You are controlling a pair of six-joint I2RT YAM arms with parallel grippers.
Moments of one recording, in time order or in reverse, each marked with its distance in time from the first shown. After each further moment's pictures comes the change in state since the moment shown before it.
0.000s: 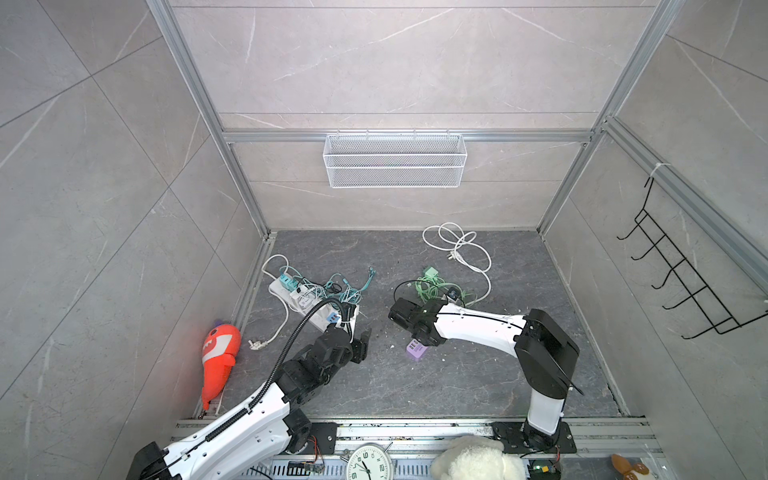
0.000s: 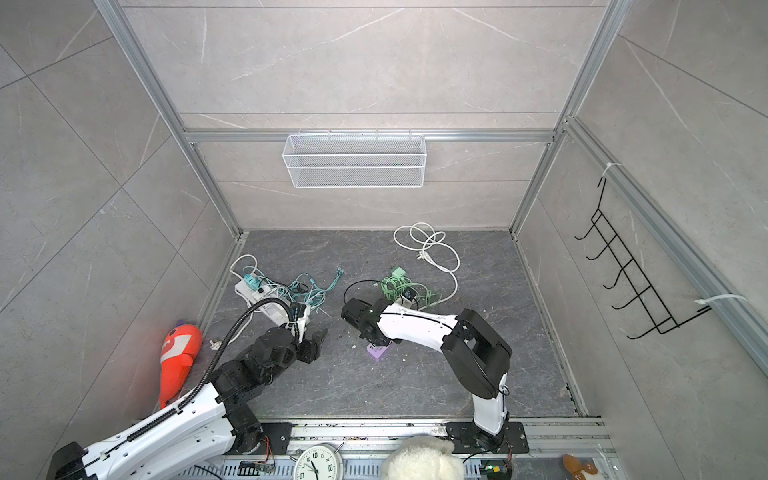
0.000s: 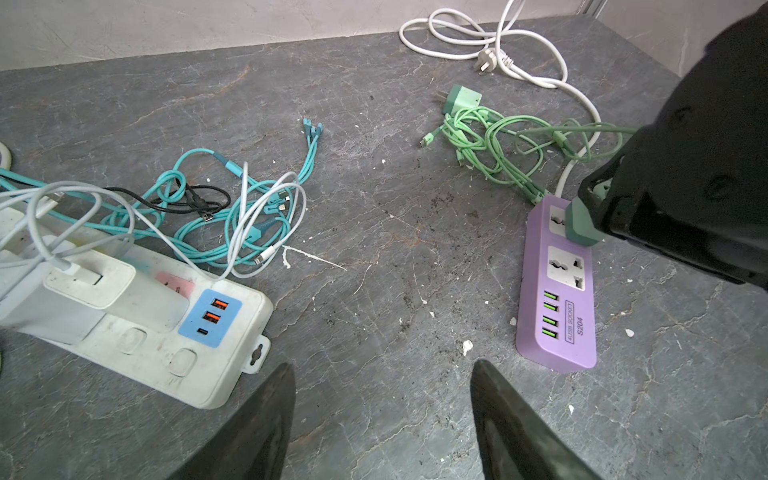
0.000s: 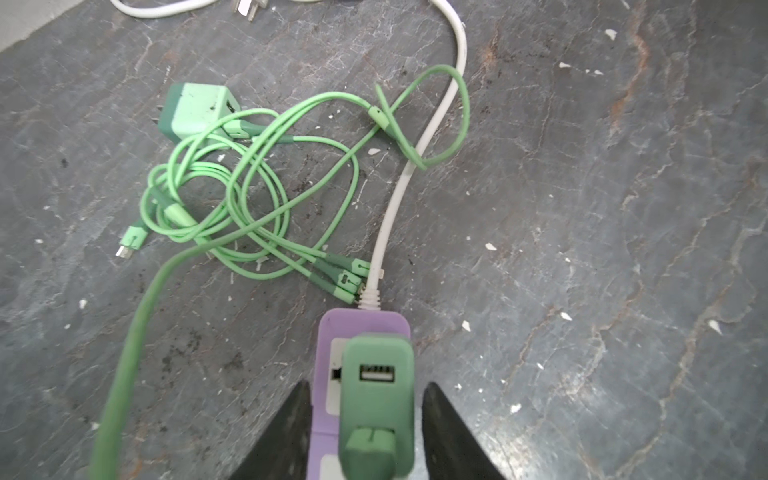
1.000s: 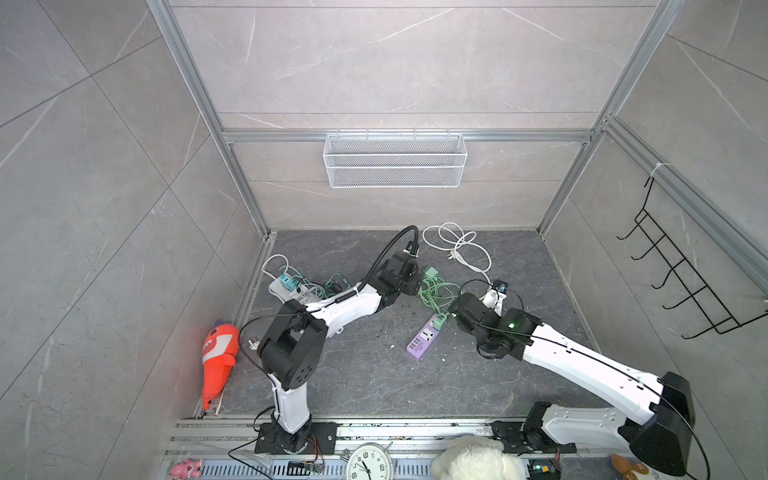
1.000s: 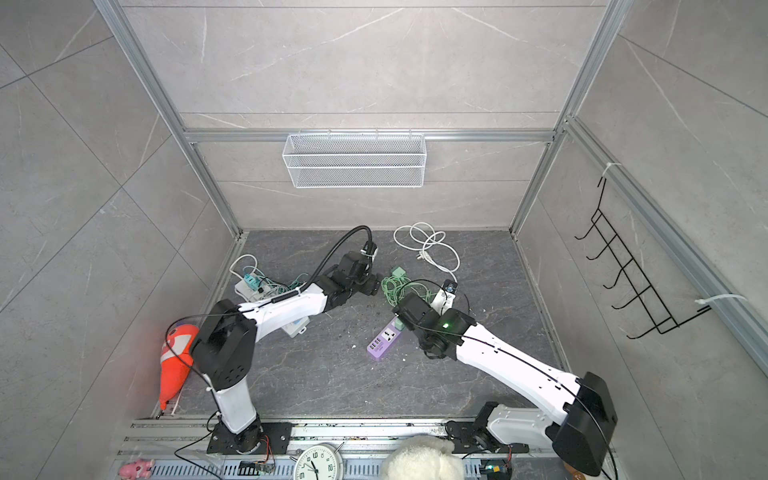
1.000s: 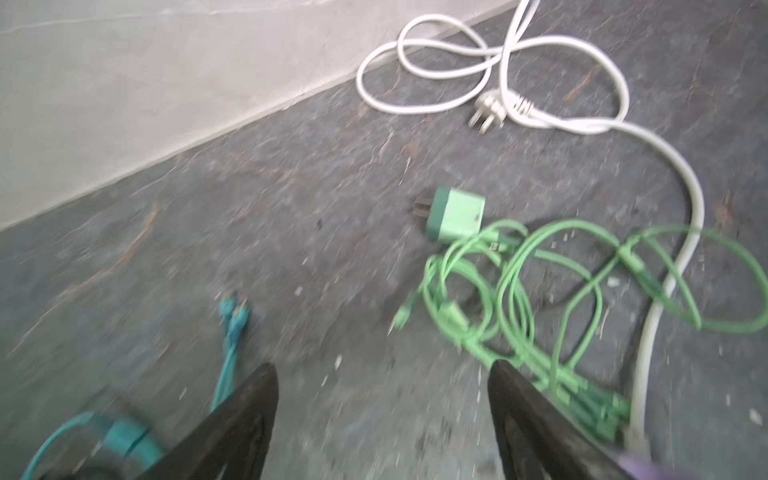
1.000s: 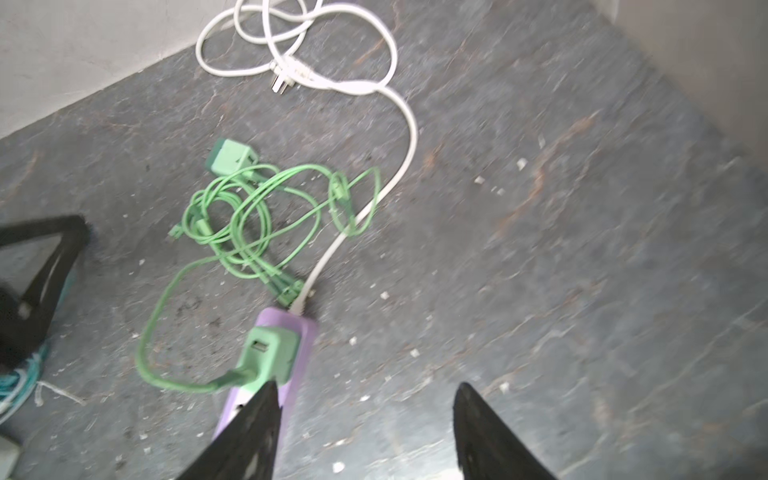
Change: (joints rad) left arm 0.072 1.156 0.949 0.108 0.072 0.216; right arm -0.155 -0.671 -0.309 0.005 -0.091 -0.509
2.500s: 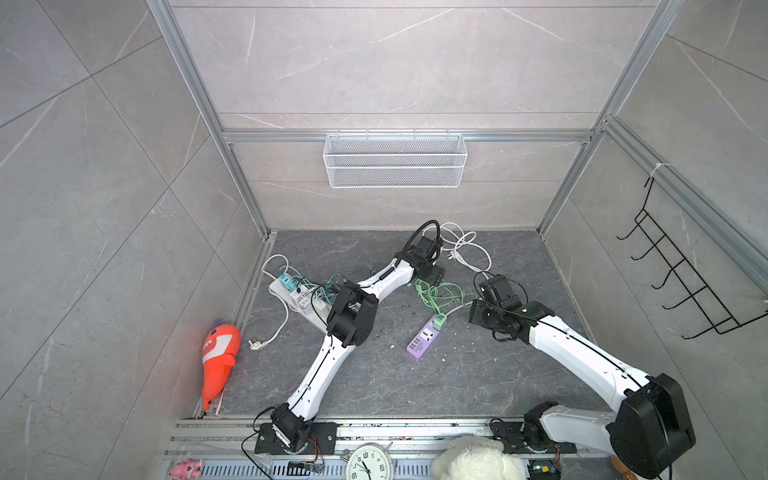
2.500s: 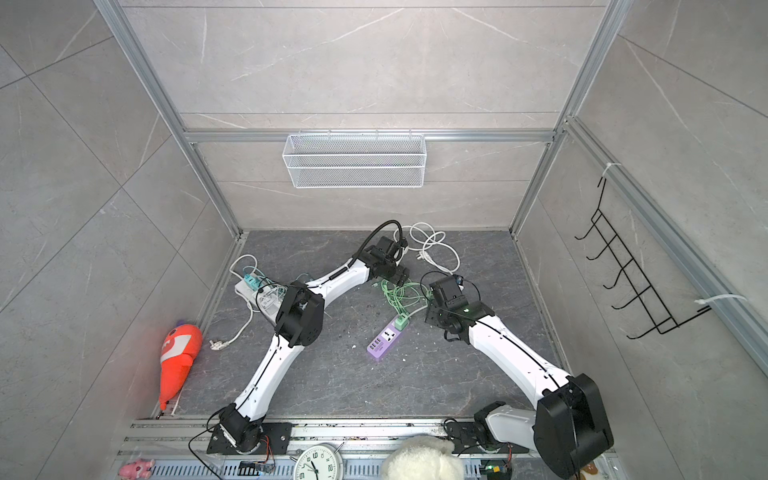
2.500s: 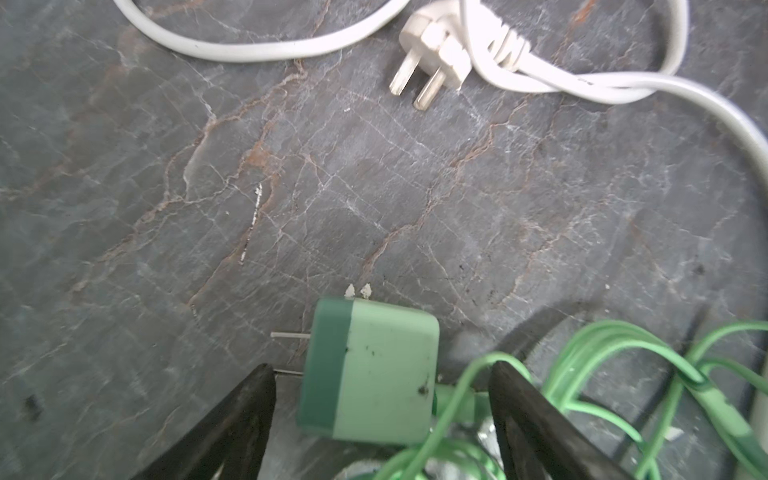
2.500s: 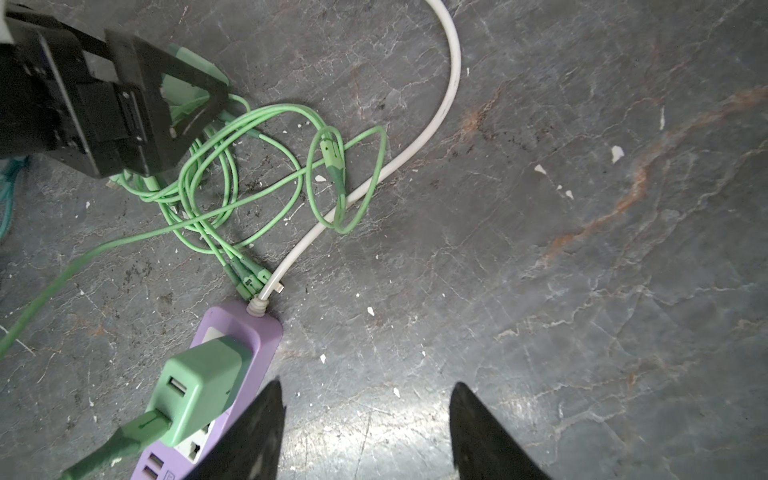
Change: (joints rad) left arm 0.040 0.676 0.855 -0.427 0.285 -0.007; right arm -0.358 0.054 -0.142 0.277 -0.451 -0.420
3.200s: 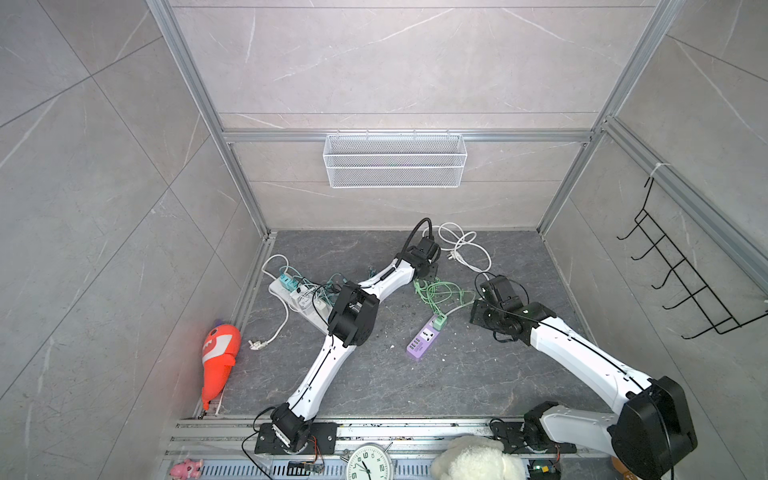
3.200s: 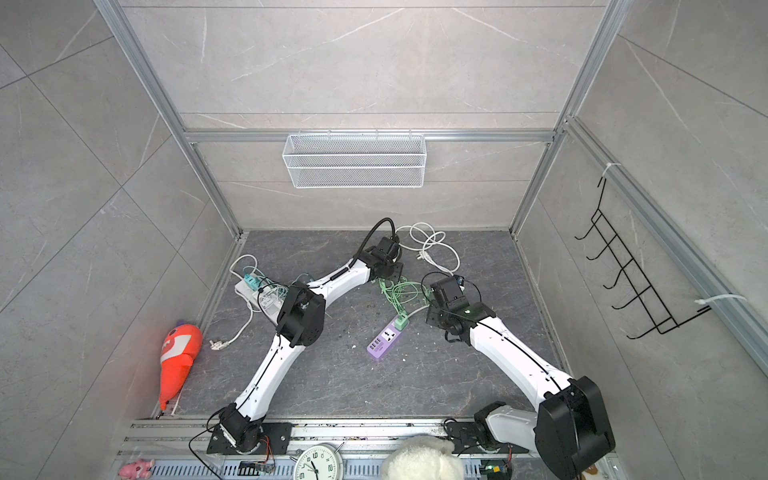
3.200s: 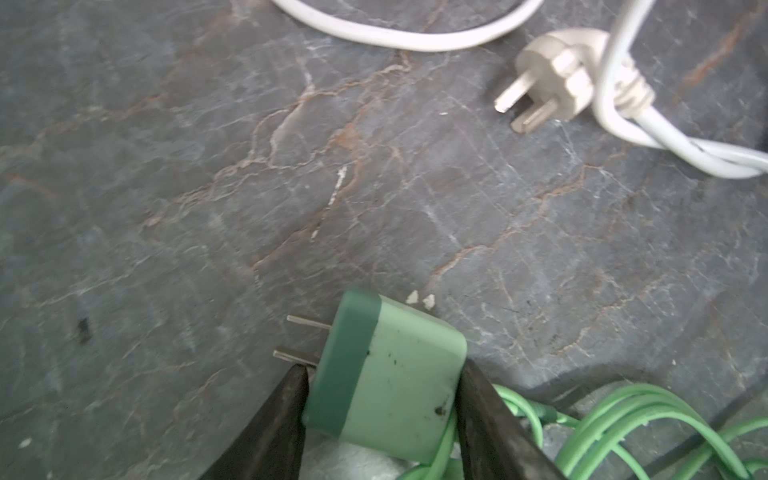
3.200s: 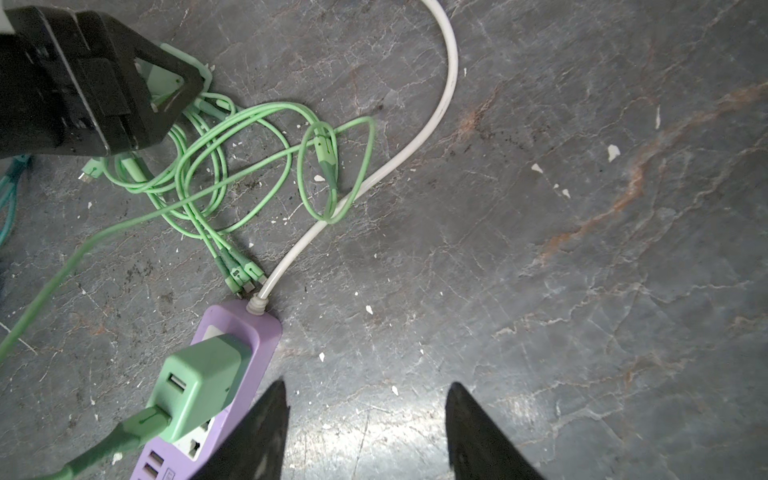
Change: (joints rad) left arm 0.007 -0.008 -0.008 -0.020 -0.151 -0.230; right arm -0.001 -0.009 -0.006 0.000 -0.006 0.000
